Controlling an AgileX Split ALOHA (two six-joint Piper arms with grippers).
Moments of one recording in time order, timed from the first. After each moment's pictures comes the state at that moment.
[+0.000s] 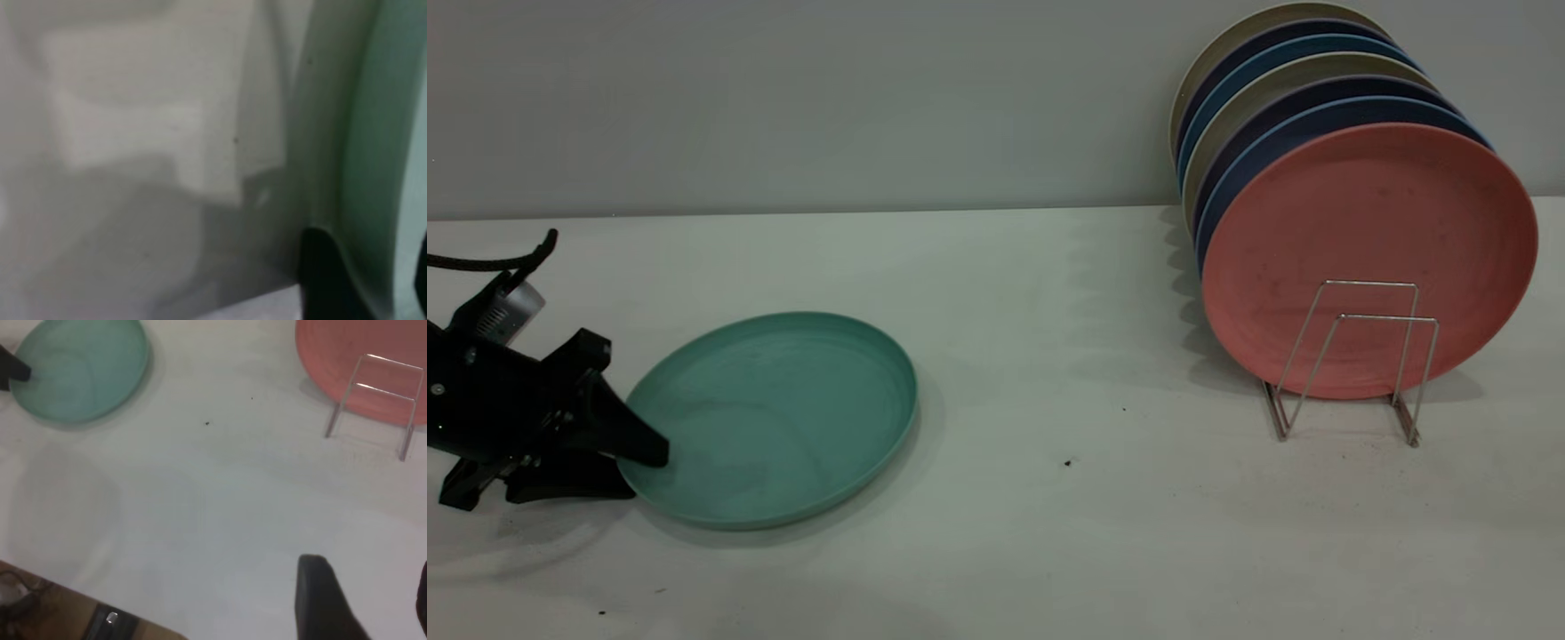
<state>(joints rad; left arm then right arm) 0.26 2.30 -0.98 -1.34 0.56 1.16 0.04 0.58 -0.50 0.50 0.80 -0.46</state>
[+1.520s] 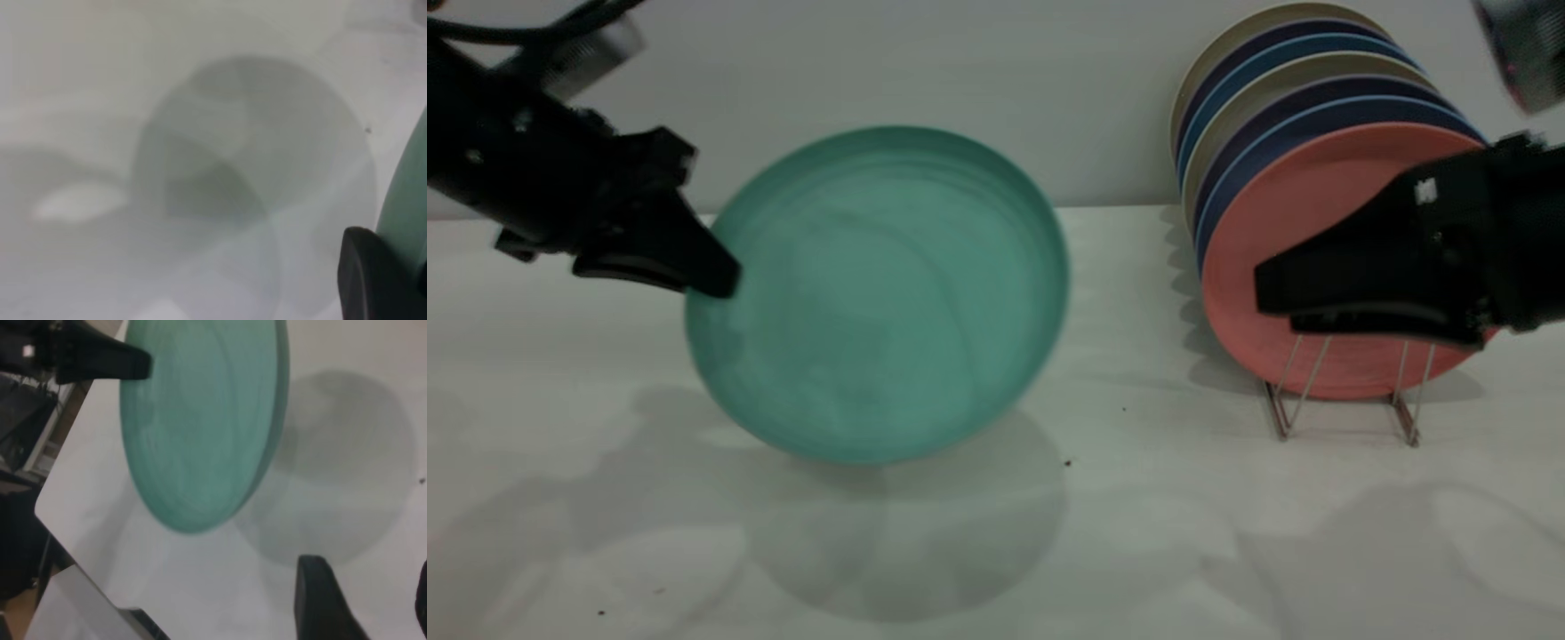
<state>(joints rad) -0.05 1.86 -0.97 -1.04 0.53 0.97 0.04 1.74 -0.56 1.77 0.88 -1.77</state>
